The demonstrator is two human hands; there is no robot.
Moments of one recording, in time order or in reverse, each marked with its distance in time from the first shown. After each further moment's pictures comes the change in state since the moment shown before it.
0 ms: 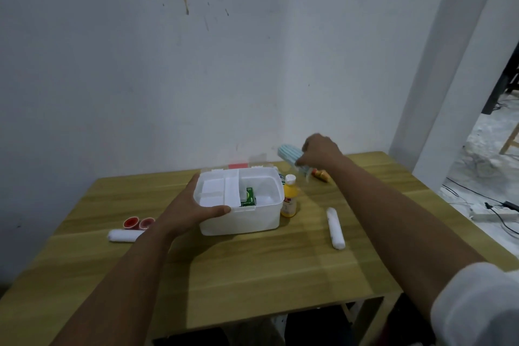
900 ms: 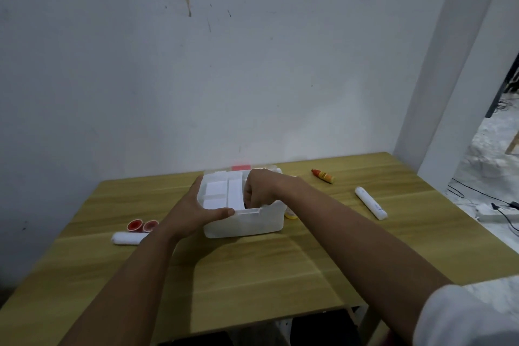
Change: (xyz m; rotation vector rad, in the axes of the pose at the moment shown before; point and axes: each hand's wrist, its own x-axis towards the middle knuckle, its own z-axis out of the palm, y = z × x) left_hand 0.005 -0.007 -0.002 0.030 -0.012 0.001; right_hand -0.053 -0.103 0.056 -0.034 -0.497 -0.380
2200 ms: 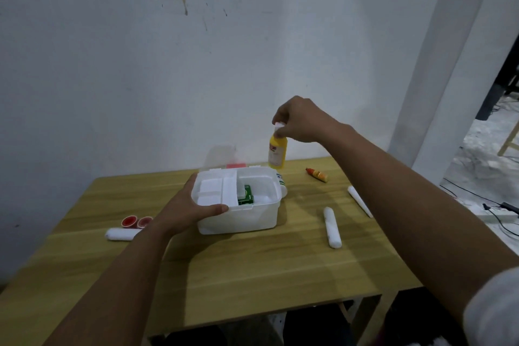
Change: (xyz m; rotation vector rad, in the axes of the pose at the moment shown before) left_hand -0.004 0.004 -0.001 -0.021 0.008 0.009; right_hand -0.062 0.030 -0.126 0.026 0.548 -0.028
